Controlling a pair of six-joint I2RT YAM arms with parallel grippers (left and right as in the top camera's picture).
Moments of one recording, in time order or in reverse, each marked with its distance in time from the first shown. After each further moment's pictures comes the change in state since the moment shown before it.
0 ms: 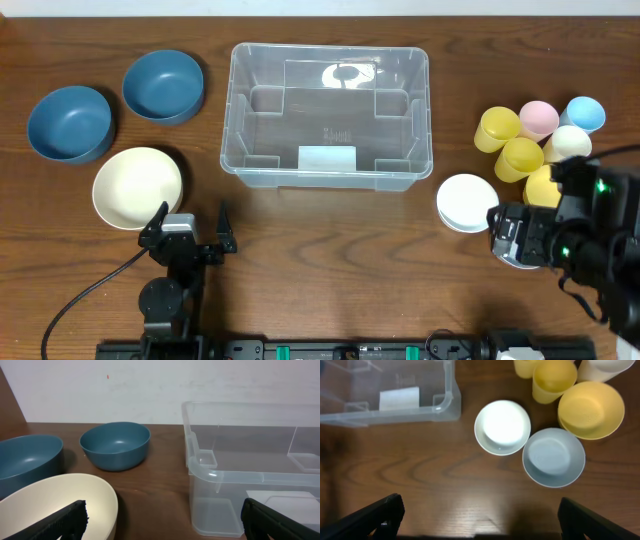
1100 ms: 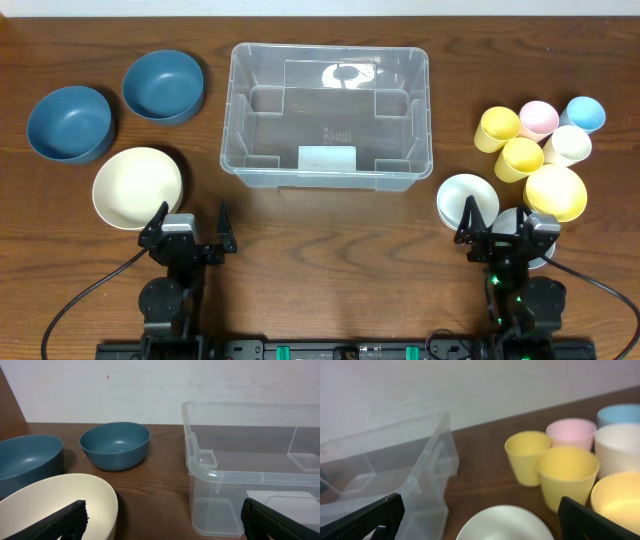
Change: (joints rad) left arm 0.000 0.000 0.000 0.001 0.000 0.000; right arm 0.000 -0.927 -1.431 1.417 0.088 0.130
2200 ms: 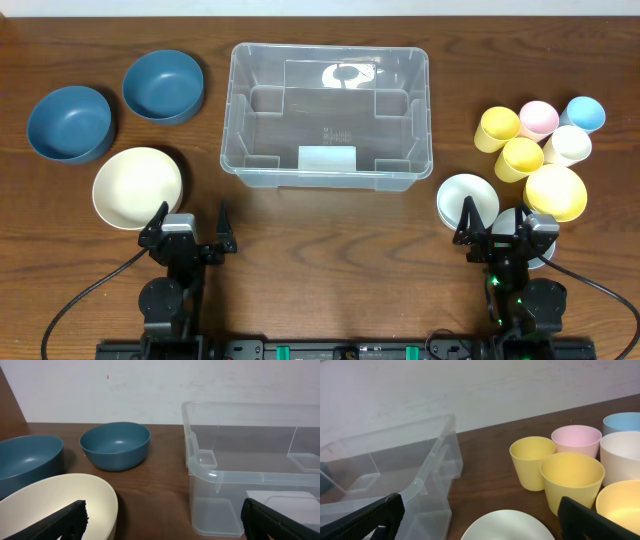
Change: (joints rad) left arm 0.000 0.000 0.000 0.000 0.000 0.000; right arm 0.000 -0.025 -0.003 0.014 -0.015 -0.022
